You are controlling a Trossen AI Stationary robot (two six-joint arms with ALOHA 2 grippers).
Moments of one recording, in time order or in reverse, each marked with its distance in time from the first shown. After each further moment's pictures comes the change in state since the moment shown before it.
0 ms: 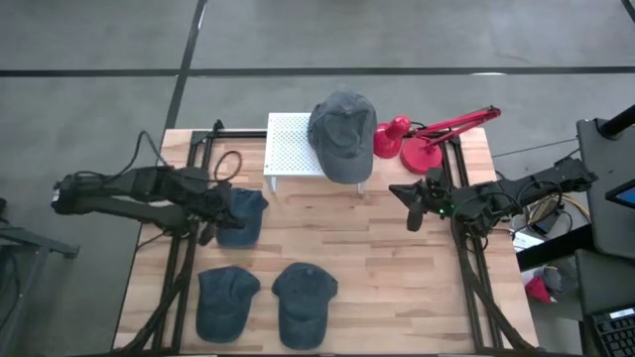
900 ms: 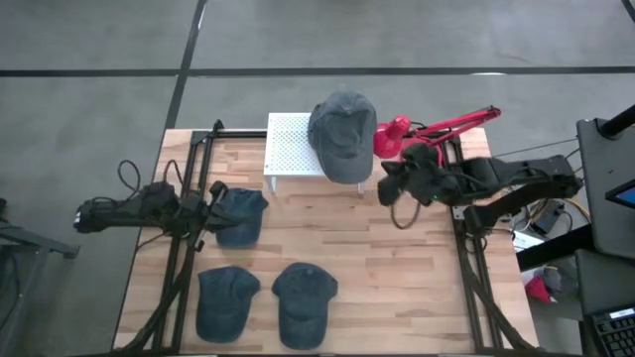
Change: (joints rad) left arm 0.004 -0.655 -0.632 0.683 0.001 0.282; right arm -0.137 0.416 0.633 -0.667 0.057 0.217
